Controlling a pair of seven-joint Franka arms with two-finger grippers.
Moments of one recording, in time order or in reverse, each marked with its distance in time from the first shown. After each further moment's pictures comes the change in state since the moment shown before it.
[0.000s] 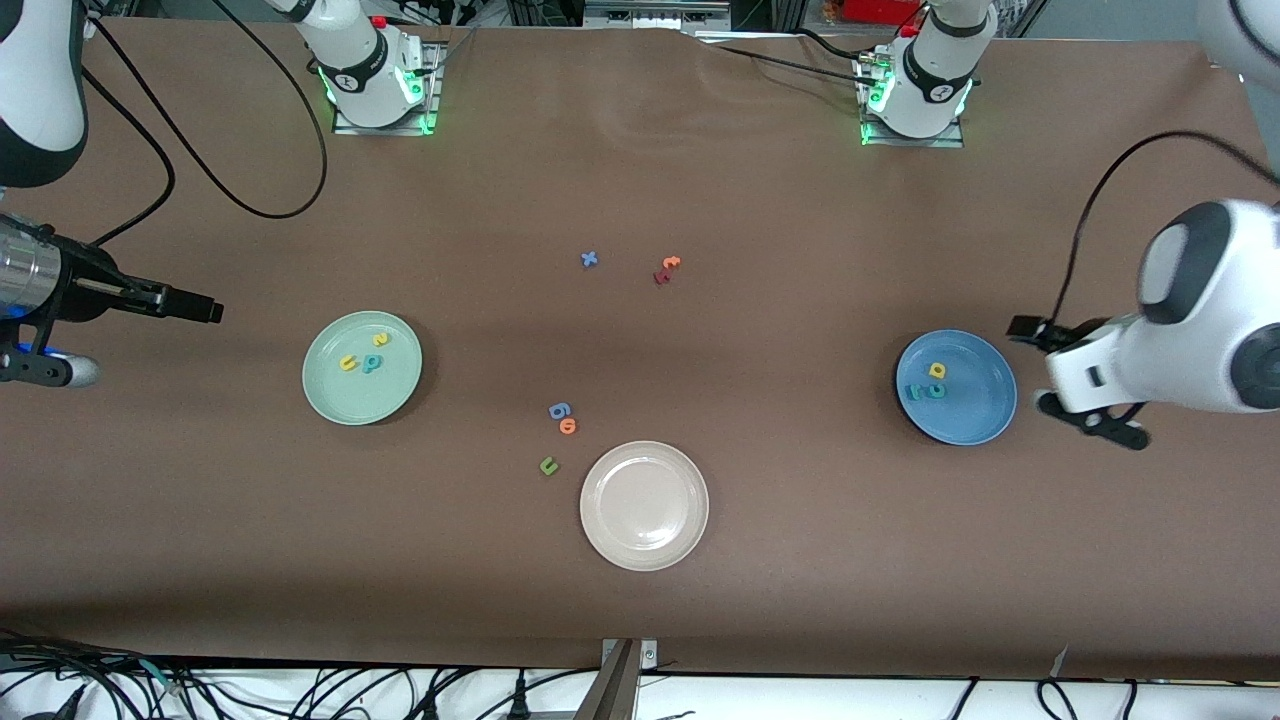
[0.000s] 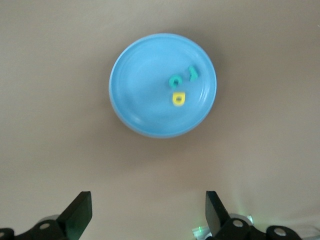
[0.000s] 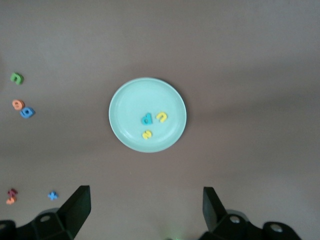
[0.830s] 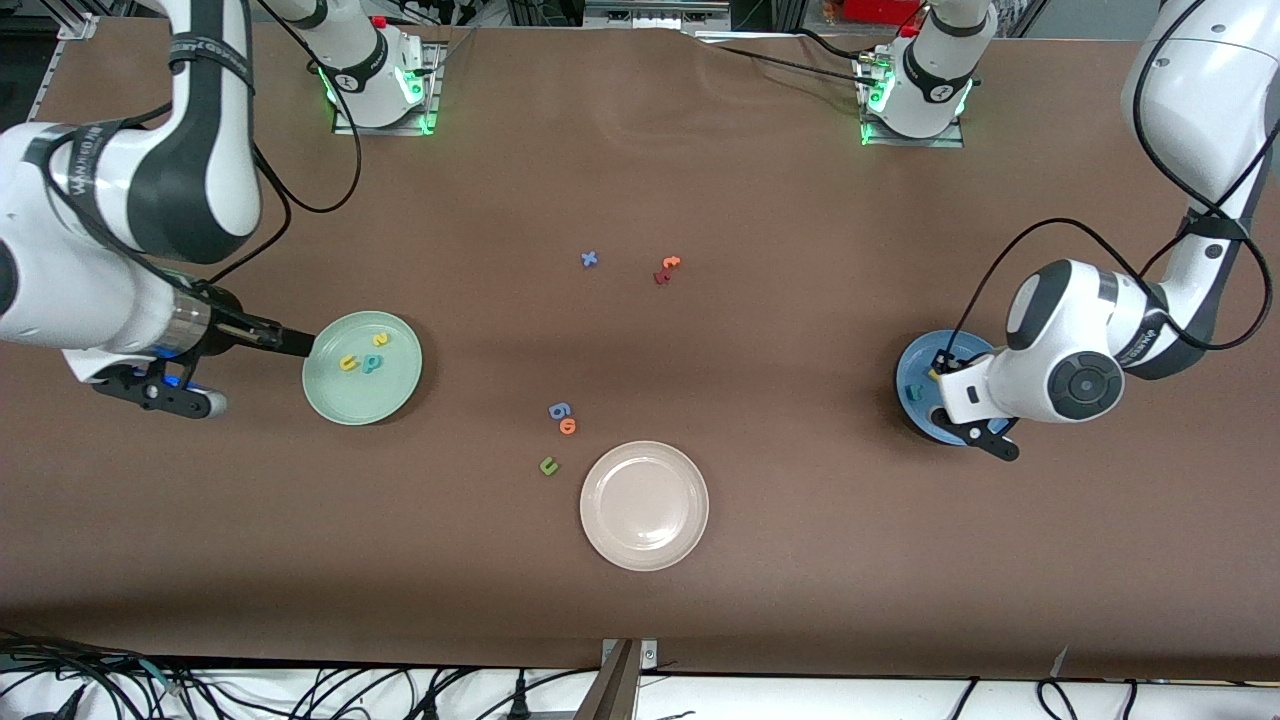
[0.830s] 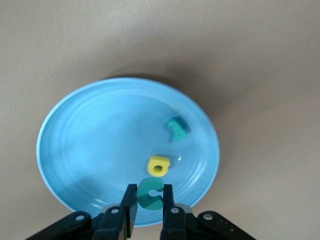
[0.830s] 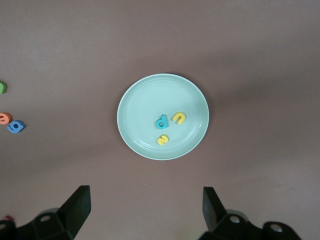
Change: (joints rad) left arm -0.011 0.132 0.002 -0.345 0.076 0.510 -0.007; right arm 0.607 0.207 -0.688 -0.021 0.270 0.006 -0.001
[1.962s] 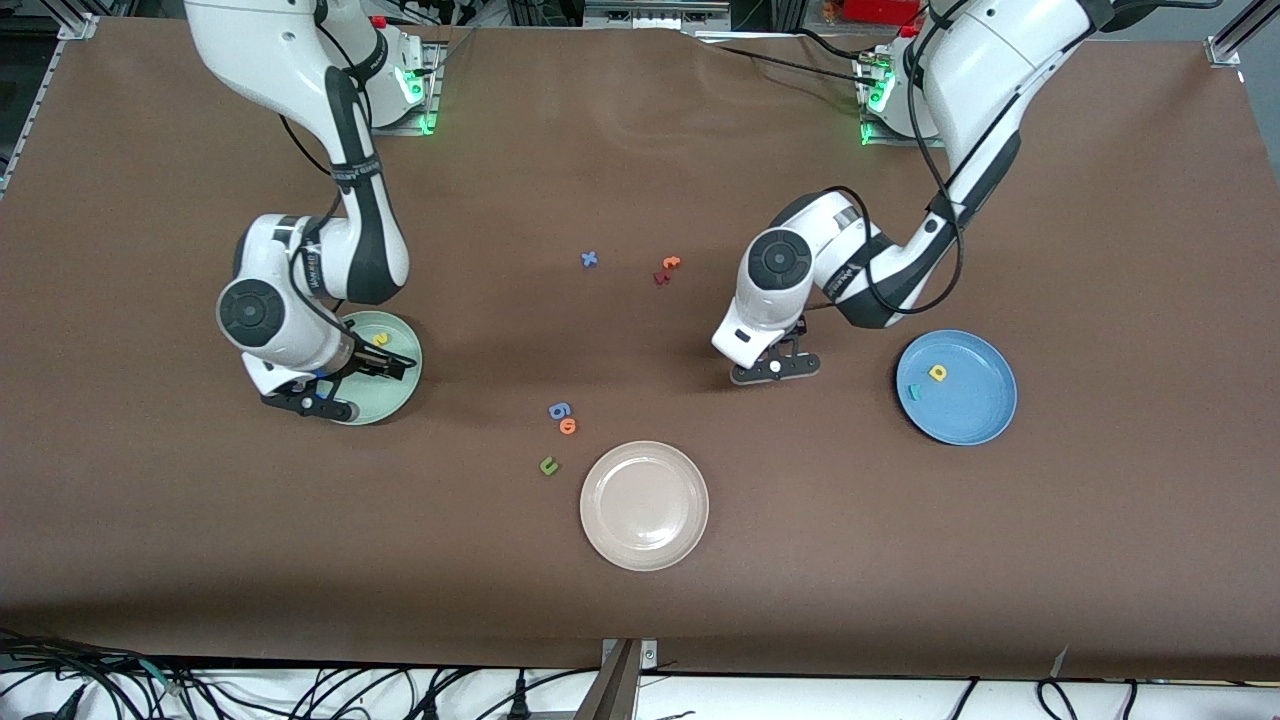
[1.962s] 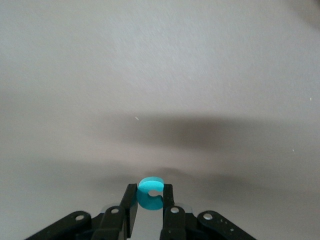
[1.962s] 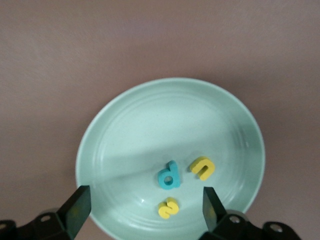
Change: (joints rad) left arm -0.442 0.008 -0.027 -0.092 0.029 0.296 -1.138; right arm 0.058 0.042 0.163 -0.478 -0.056 0.644 0.004
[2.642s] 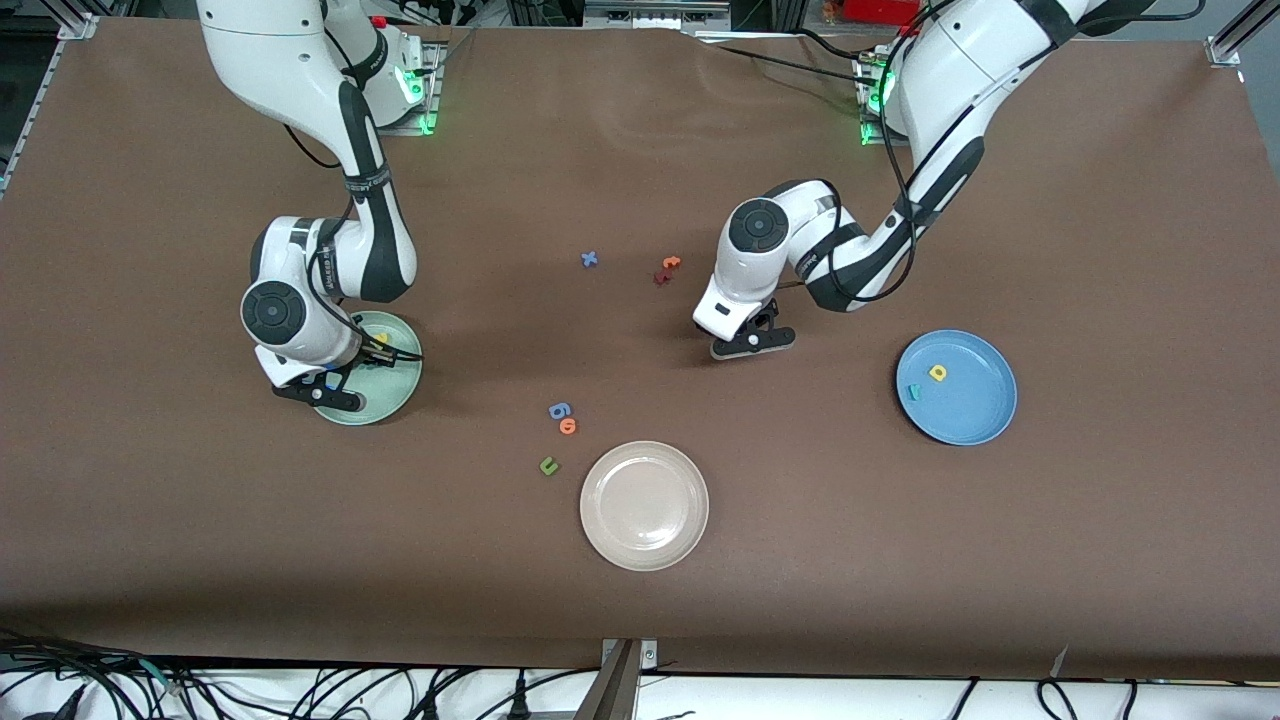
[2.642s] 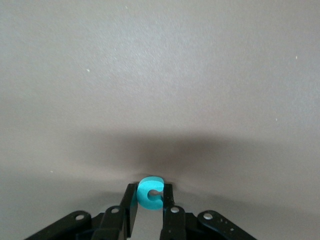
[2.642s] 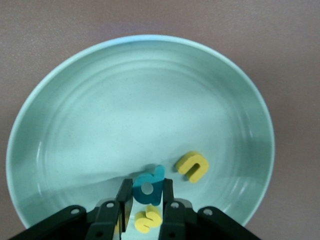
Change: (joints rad) left arm -0.050 0.012 0.000 -0.164 0.122 0.265 -0.265; right arm -0.006 0.050 0.044 -0.134 -0.010 0.154 0.001
